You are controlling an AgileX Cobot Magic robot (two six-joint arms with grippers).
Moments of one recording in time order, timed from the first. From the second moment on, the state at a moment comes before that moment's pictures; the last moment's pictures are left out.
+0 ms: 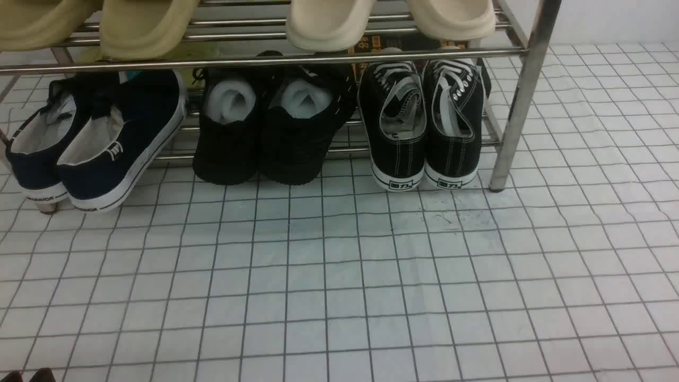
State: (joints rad) right arm -0.03 -0.01 0.01 0.07 0.39 -0.04; left arm -0.06 -0.01 0.03 0.15 0.37 -0.20
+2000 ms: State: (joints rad) right arm -0.03 0.36 -0.42 0.54 0.63 -0.05; left arm -0.06 -0.01 0.03 0.15 0.37 -0.20
